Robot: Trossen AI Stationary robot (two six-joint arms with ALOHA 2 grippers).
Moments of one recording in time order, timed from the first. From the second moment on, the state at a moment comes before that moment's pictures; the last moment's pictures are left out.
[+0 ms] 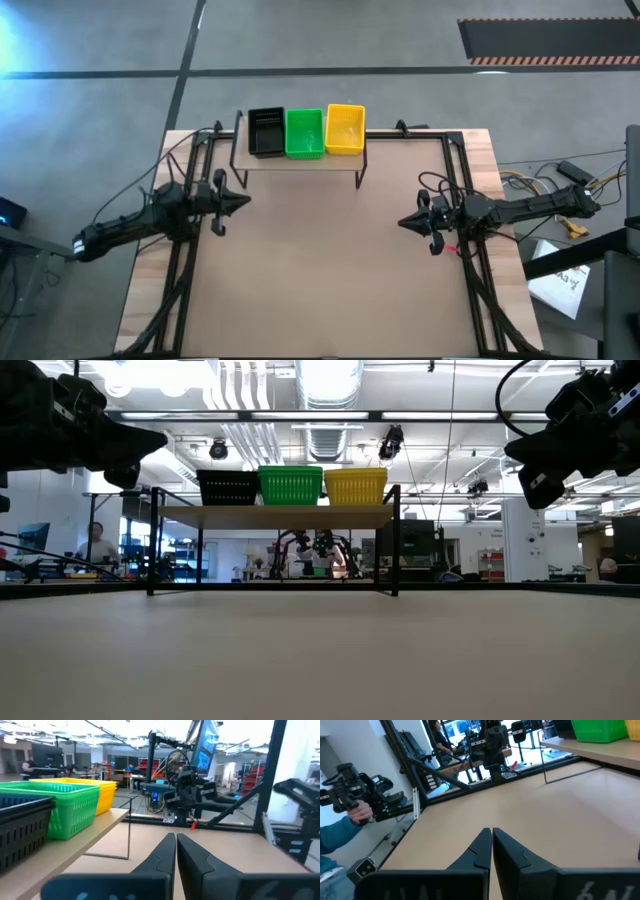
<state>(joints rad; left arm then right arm) 0.31 0.02 0.01 0.11 0.22 -0.09 0.12 0.34 0.01 0.26 0.02 0.30</state>
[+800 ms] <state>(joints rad) 0.18 0.07 0.01 0.02 -0.02 0.06 0.12 0.33 0.01 0.18 0.11 0.21</state>
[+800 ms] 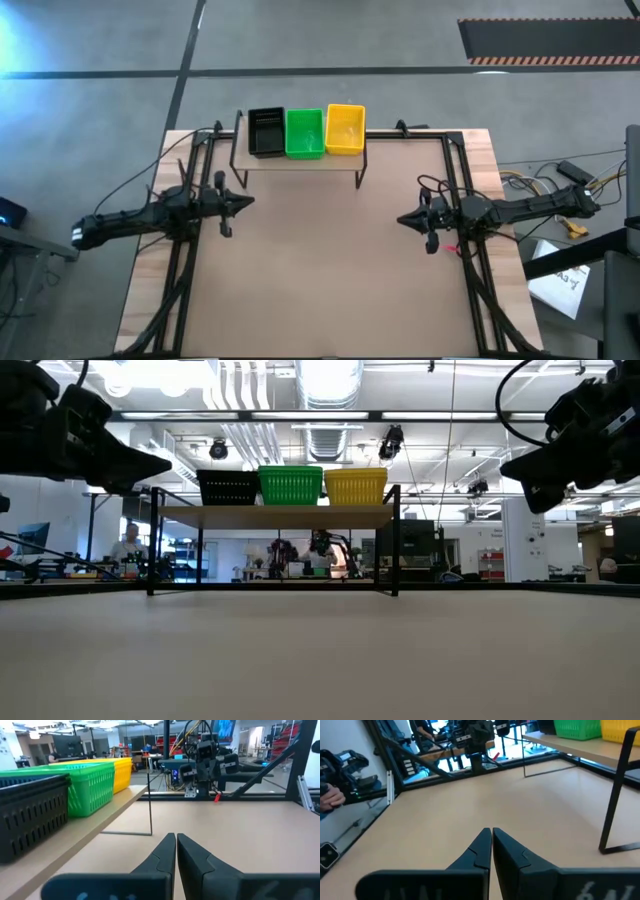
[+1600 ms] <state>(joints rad) 0.17 0.16 0.00 0.04 -0.02 0.06 0.11 0.02 0.01 0.04 0.21 0.00</state>
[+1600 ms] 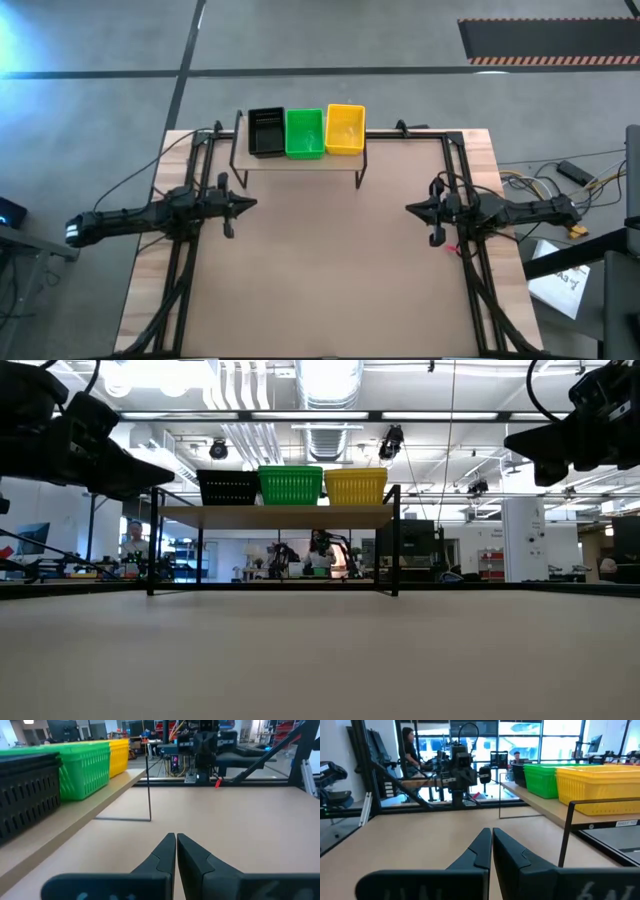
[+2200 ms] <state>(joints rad) 0.16 0.09 0.00 0.04 -0.02 0.06 0.11 0.04 0.01 0.04 0.21 -0.09</state>
